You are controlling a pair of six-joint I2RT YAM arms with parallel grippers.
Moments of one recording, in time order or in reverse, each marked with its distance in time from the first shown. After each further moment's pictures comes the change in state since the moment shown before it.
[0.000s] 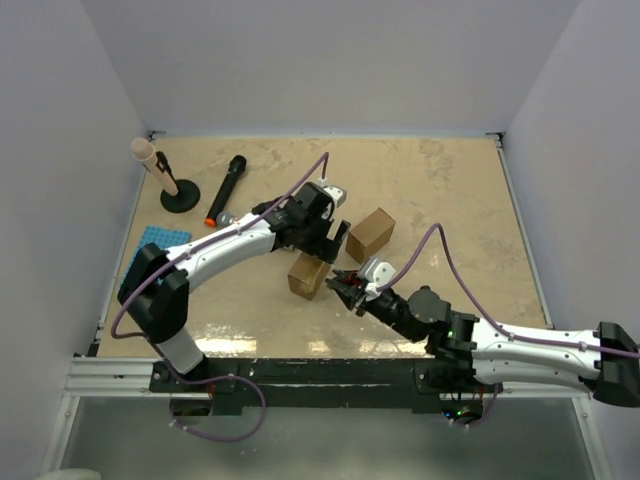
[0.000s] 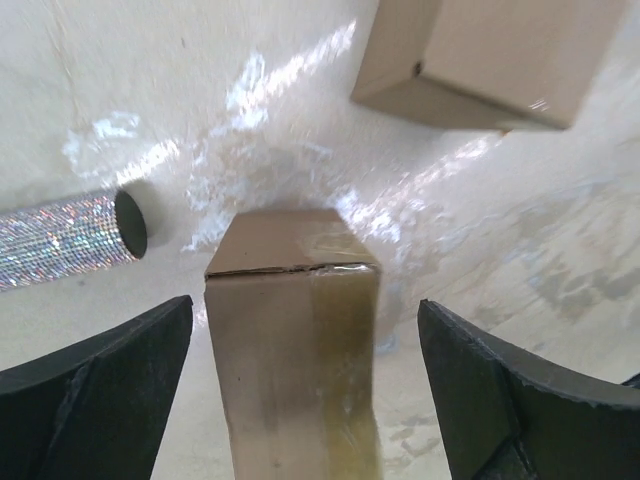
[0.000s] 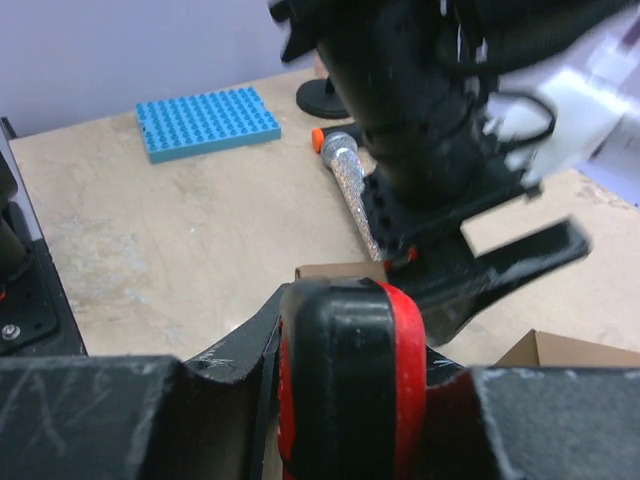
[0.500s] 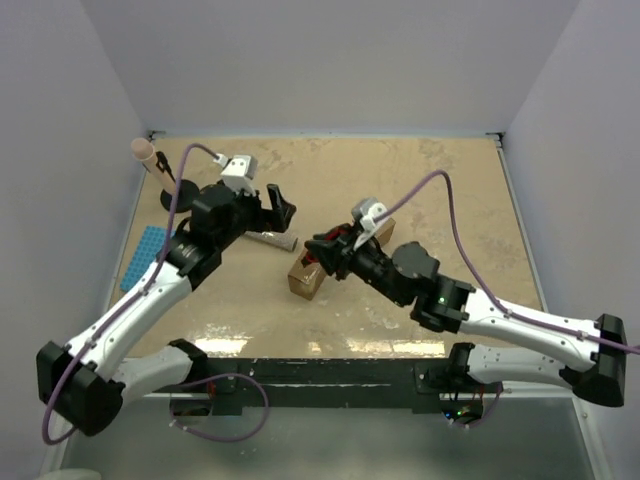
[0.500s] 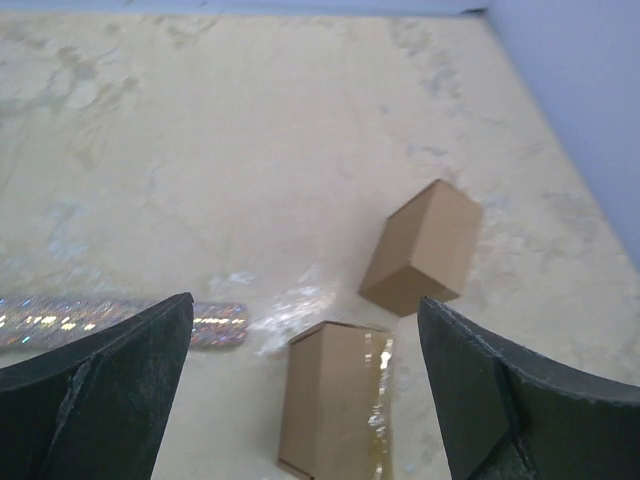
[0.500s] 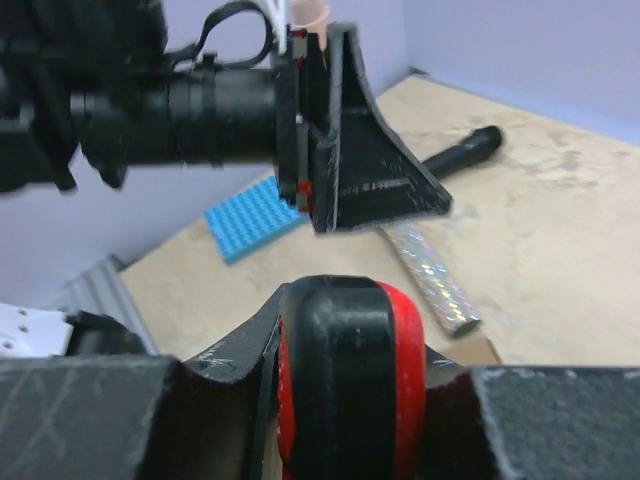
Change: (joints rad) left arm 0.225 -0.578 -0.341 0.394 -0.031 -0.105; right arm -0.109 0.151 0.355 -0.211 -0.041 0.305
